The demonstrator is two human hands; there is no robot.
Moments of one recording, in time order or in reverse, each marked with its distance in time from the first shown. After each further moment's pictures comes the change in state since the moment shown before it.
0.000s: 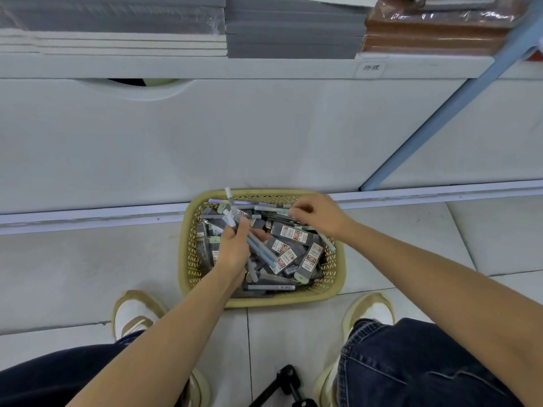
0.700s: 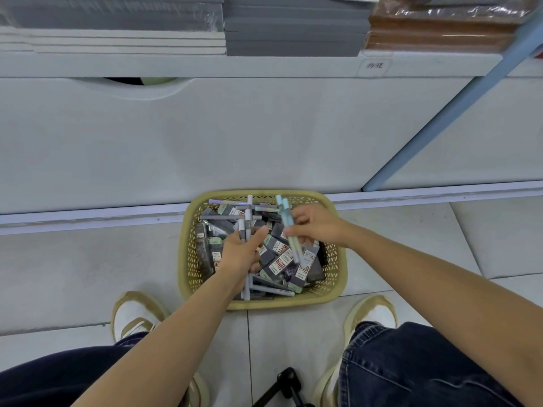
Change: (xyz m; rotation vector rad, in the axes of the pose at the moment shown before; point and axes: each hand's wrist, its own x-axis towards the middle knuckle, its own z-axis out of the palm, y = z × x) left_hand -0.005 -0.002 -0.001 0.143 -0.073 -0.088; right_hand -0.003 -0.001 0.008 0.329 -0.251 0.137
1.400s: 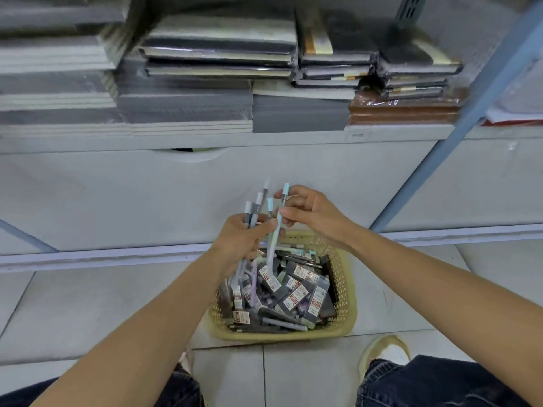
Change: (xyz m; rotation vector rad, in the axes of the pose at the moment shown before) left_hand -0.052 0.122 -0.011 0.249 -0.125 0.252; right_hand -0.034 -0.110 -0.019 0.403 0.118 -0.457
